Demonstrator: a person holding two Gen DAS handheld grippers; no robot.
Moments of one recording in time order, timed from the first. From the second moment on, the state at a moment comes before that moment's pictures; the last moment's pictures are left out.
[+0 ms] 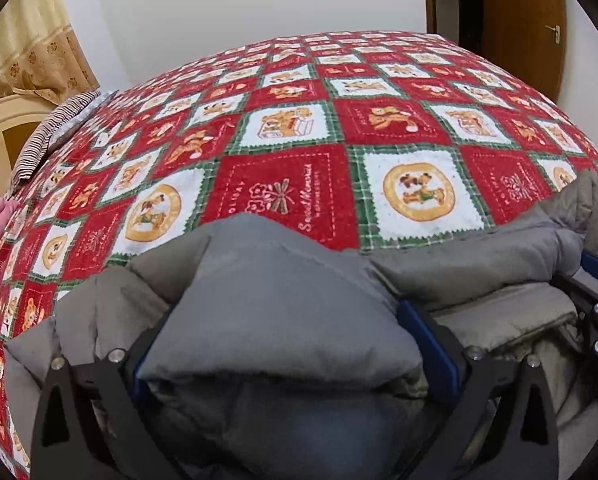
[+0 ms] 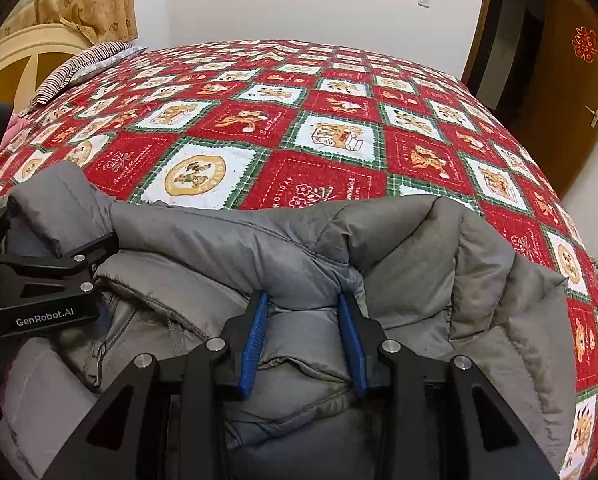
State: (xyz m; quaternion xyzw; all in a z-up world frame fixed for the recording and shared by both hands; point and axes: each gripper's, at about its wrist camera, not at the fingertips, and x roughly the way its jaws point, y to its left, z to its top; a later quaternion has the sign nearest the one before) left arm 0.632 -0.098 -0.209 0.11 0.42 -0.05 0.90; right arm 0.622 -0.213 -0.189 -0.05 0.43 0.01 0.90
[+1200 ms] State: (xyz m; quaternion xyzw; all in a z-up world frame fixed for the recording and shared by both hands) left arm 0.559 -0.039 -0.116 0.07 0.36 -0.07 0.93; right arm 0.581 -0.251 -0.138 0.01 0.42 0.01 0.91
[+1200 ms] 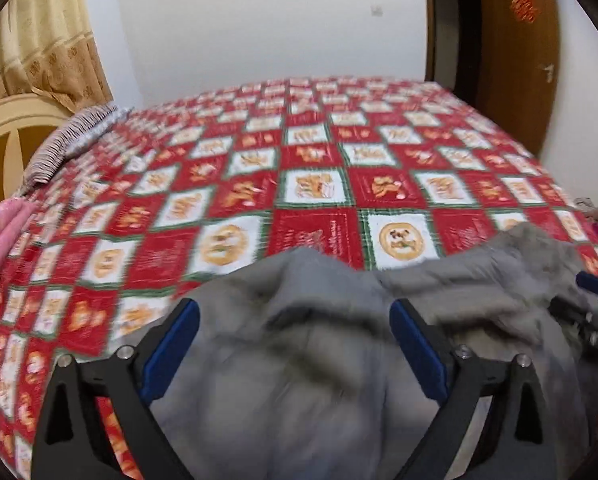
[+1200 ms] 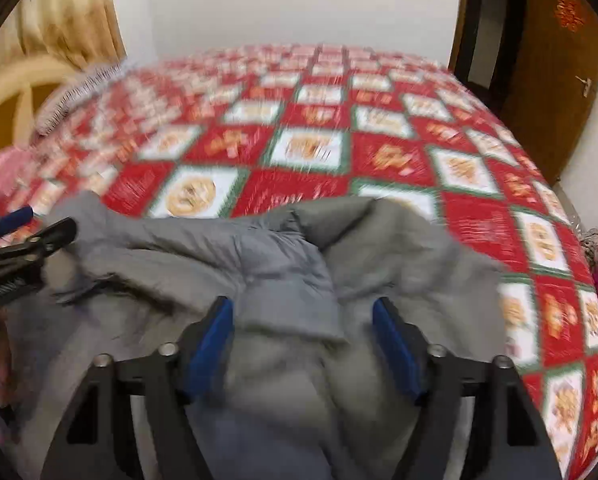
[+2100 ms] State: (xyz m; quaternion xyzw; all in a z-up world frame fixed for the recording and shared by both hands) left arm 0.241 0.092 -0.216 0.03 0.45 -0.10 0.89; right arm 0.175 -0.342 -0.189 0.10 0.45 0.01 0.89
